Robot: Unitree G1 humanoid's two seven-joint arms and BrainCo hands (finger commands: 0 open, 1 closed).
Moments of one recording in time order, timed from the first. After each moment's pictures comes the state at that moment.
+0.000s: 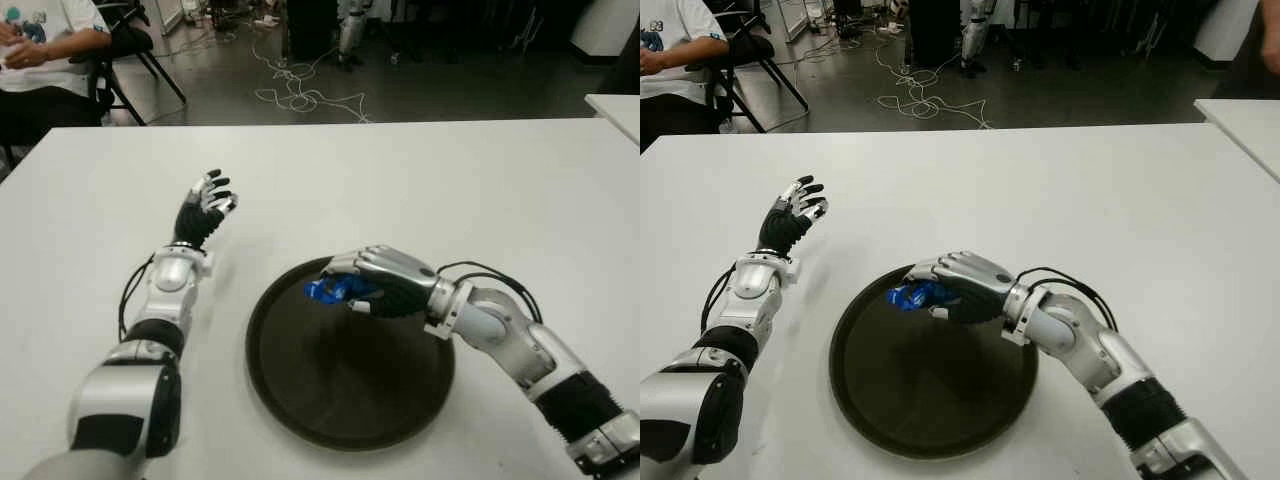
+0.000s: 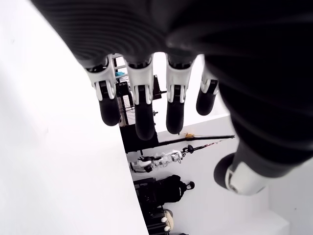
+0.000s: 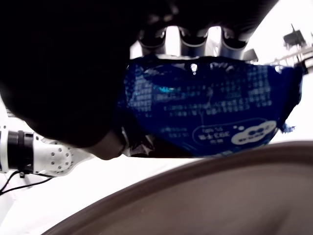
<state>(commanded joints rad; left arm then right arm) -0.69 0.17 0.11 1.22 0.04 -0.54 -0.03 -0.32 -0.40 0.45 0.20 -0.44 -0.54 0.27</state>
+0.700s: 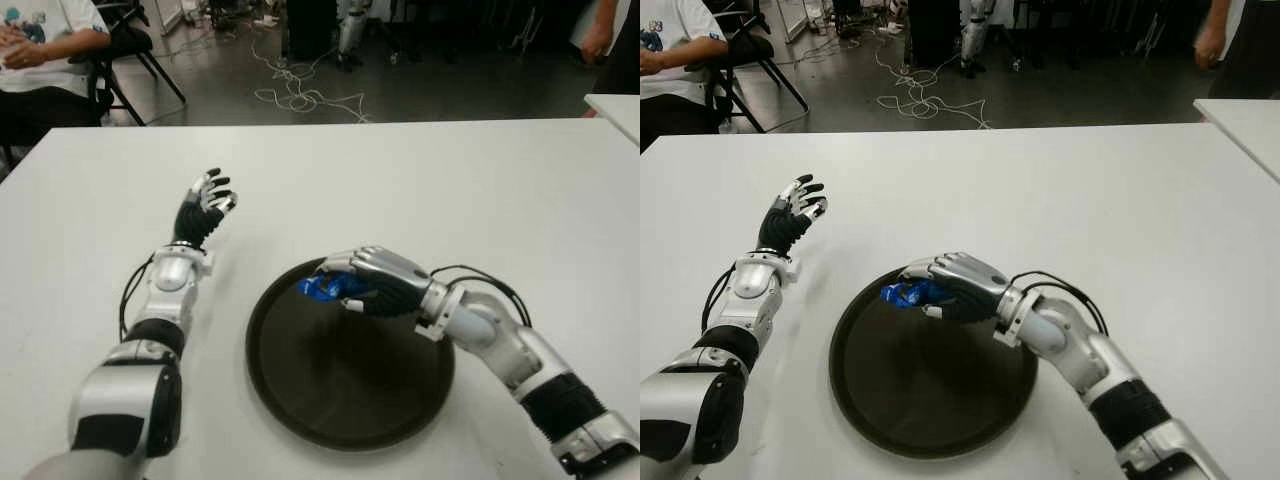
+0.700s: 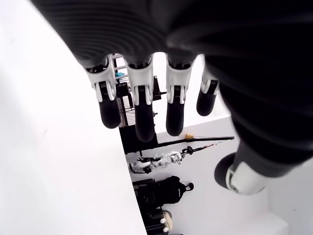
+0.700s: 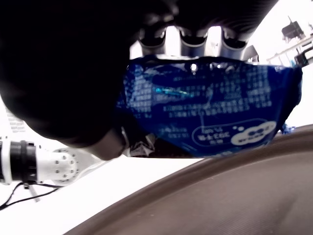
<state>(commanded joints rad) -0.69 0.17 0.13 1.23 0.04 -0.54 -0.05 -0.34 -0.33 0.44 0.34 -0.54 -0.62 0.12</state>
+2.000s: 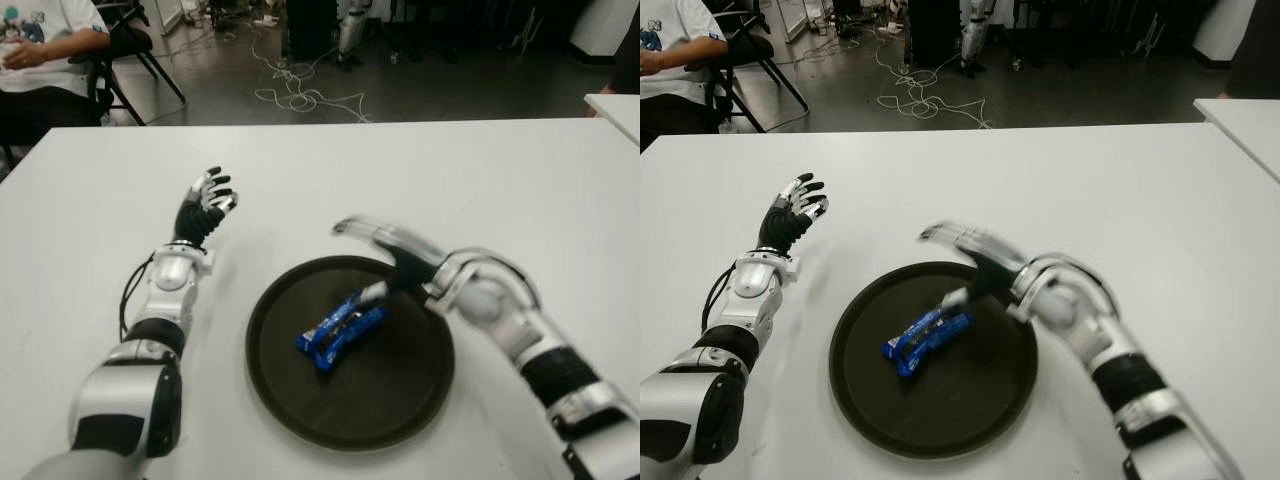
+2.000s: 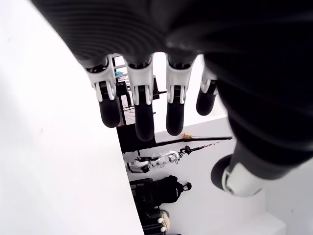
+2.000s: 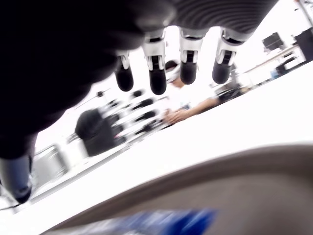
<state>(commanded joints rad) -0.69 0.17 0.11 1.22 0.05 -0.54 -0.03 -0.50 -0.38 0.31 0.53 -0.46 -0.59 0.14</state>
